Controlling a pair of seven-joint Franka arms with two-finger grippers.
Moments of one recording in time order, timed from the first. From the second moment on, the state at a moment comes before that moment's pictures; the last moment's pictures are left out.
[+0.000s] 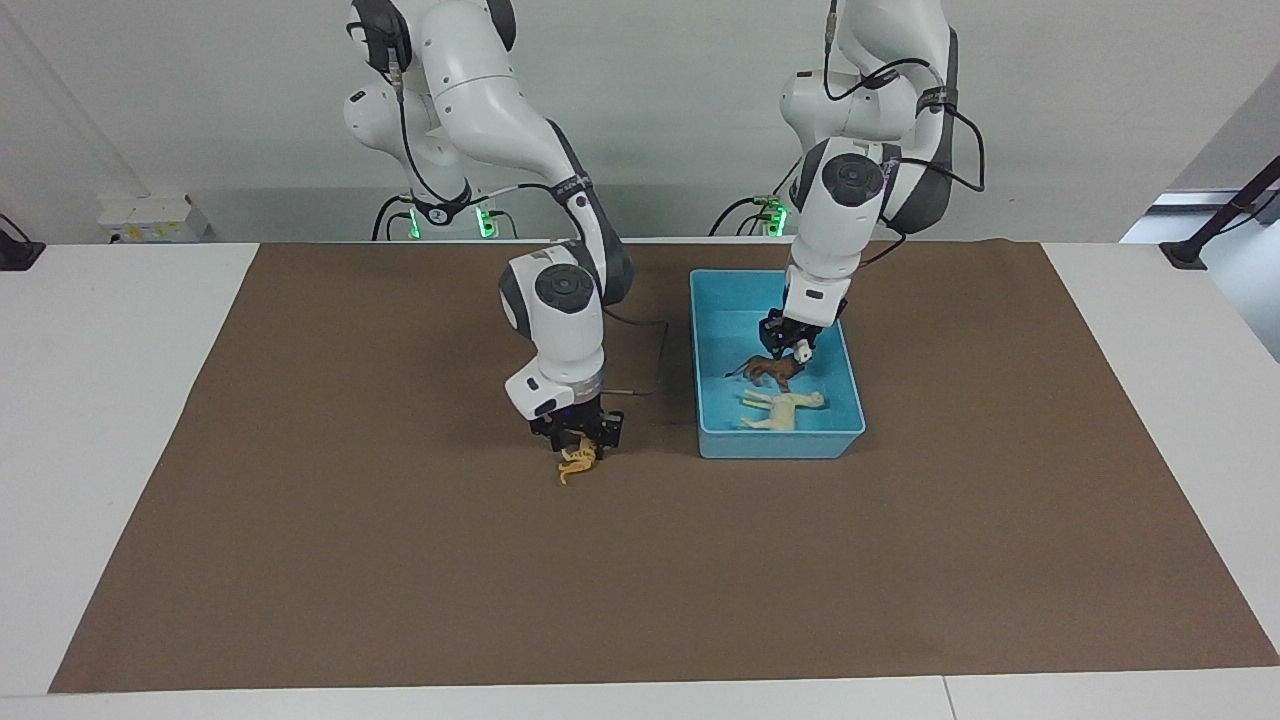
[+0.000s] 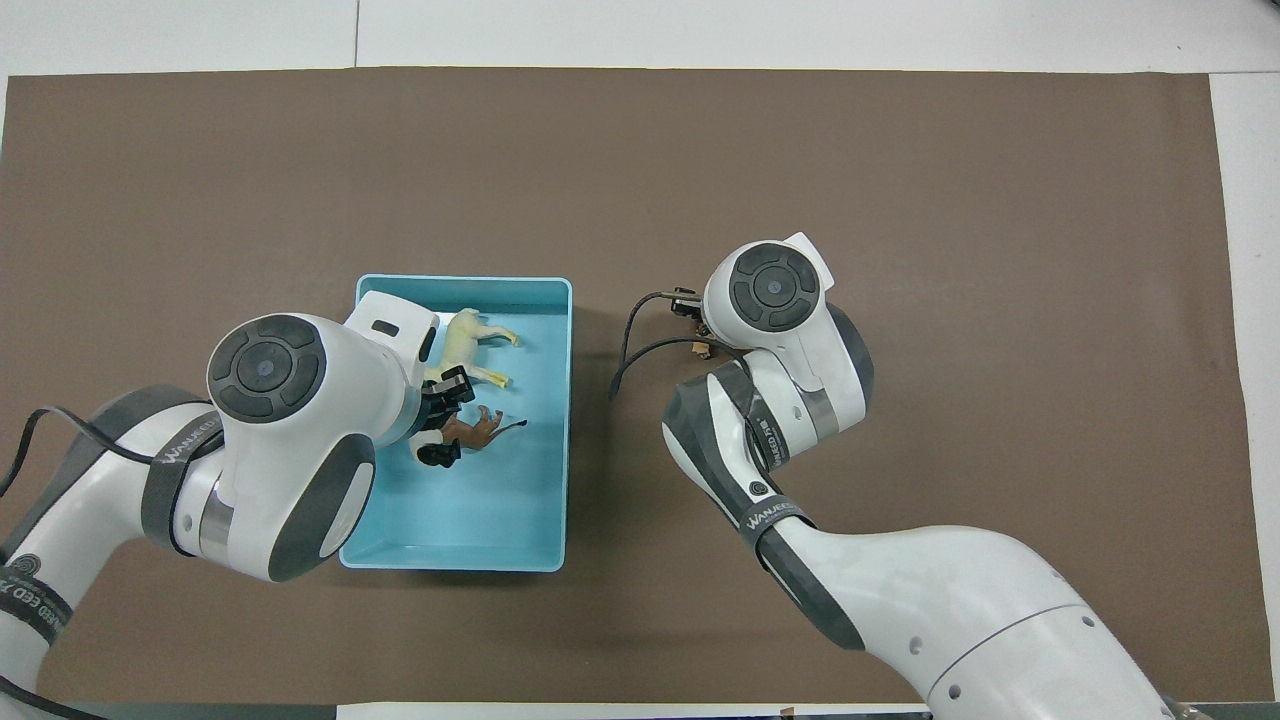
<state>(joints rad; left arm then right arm) -0.35 -0.04 -0.07 -2.23 0.01 2.16 -0.77 0.67 0.49 -0.22 -1.81 0.05 2.40 0.69</state>
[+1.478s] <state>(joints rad) 0.15 -0.02 -0.04 -1.92 0.01 1.85 0.07 0.87 0.56 -0.19 -1.28 0.38 2.32 0.88</state>
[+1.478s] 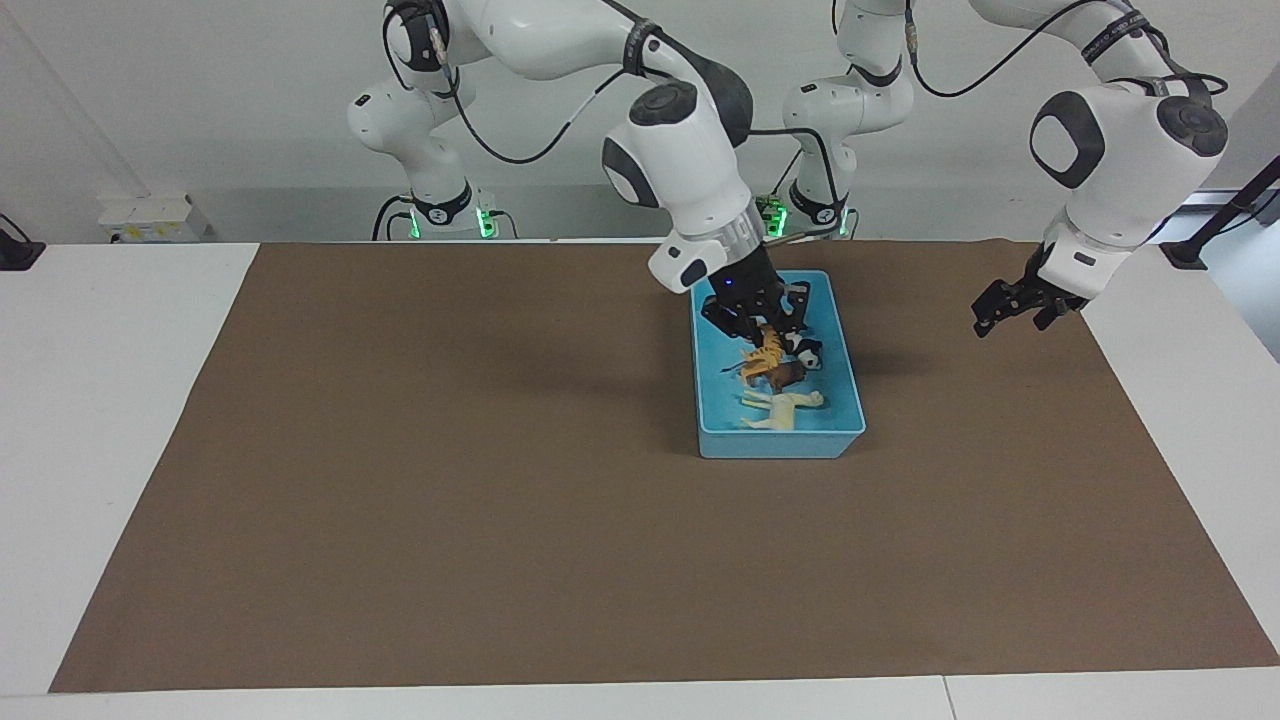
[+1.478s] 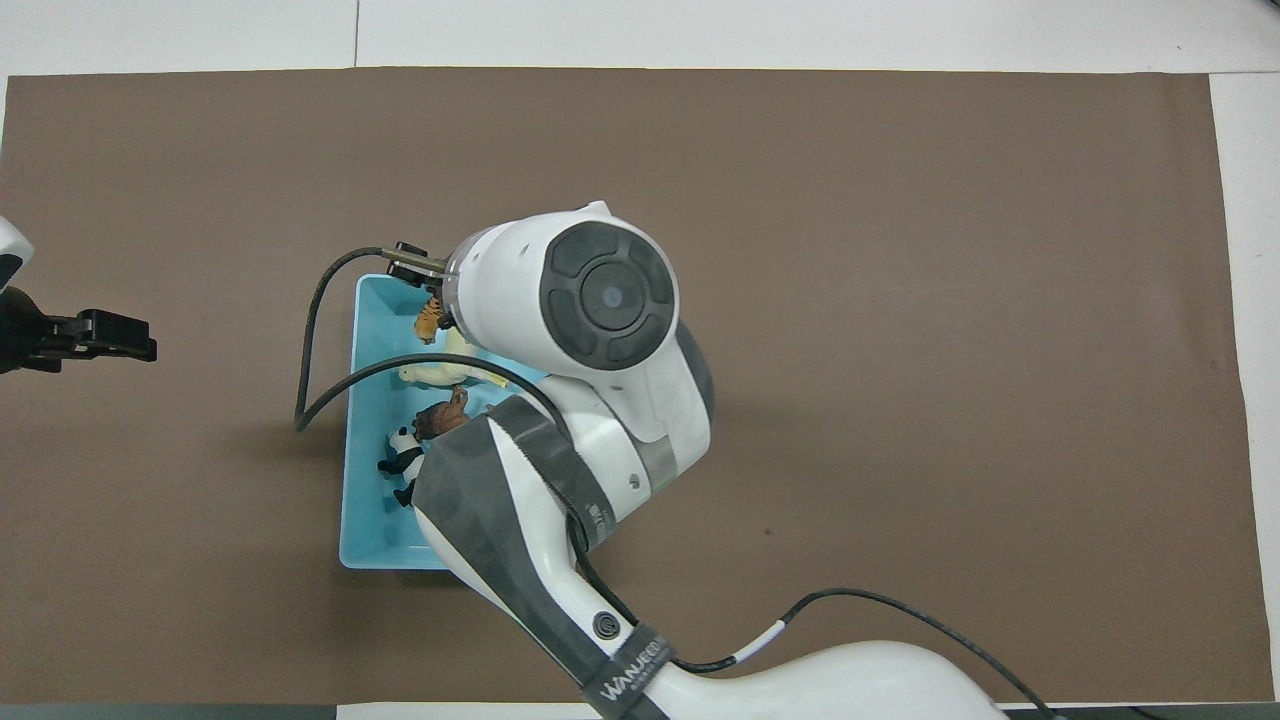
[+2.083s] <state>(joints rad) 0.09 -0.06 -0.07 -1.82 0.01 1.67 0.08 0.91 0.62 -0.20 -1.25 0.39 2.37 1.12</state>
